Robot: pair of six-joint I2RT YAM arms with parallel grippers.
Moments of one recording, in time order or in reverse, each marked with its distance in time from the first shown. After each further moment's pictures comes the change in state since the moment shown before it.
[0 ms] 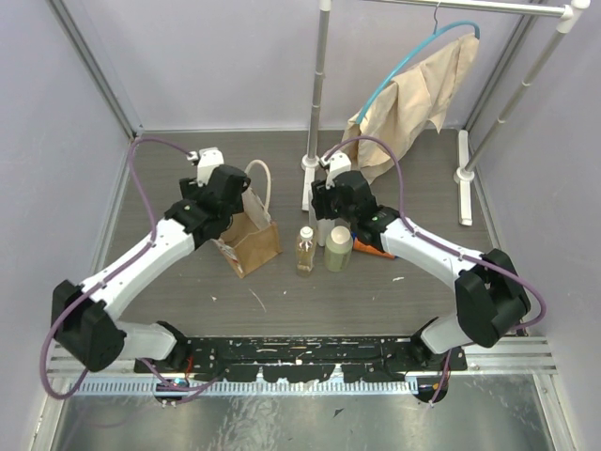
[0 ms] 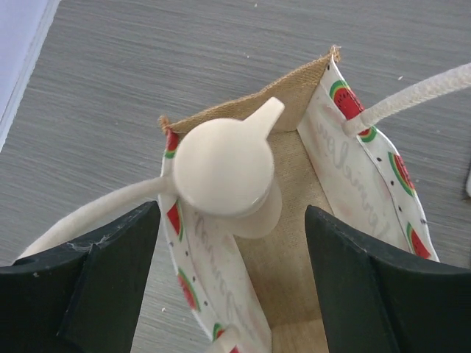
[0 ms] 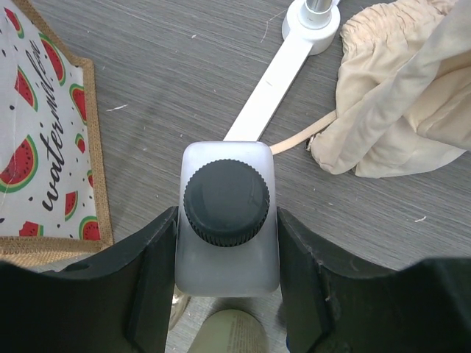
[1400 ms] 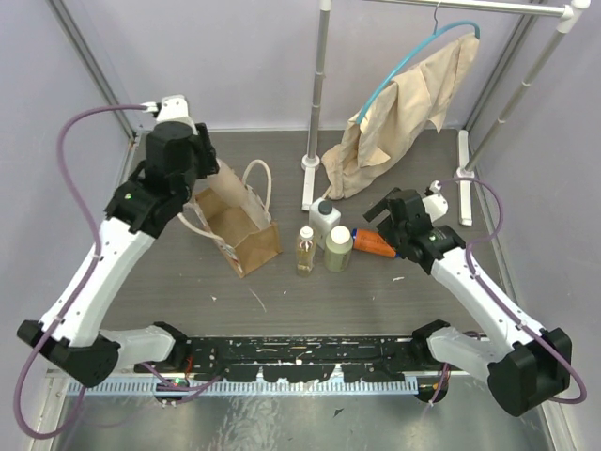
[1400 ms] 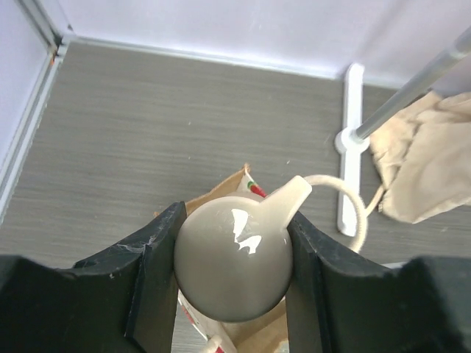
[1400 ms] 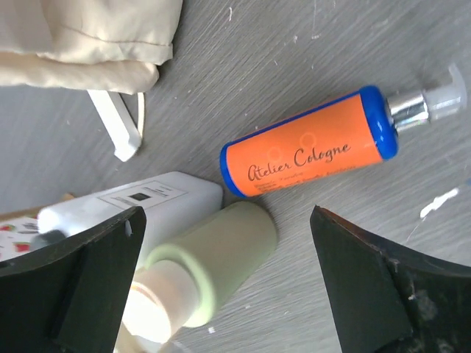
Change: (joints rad) left arm 0.093 -0.026 0.366 -0.045 0.232 0.196; right arm -0.221 -0.419 -0.161 -0.575 0.182 0.914
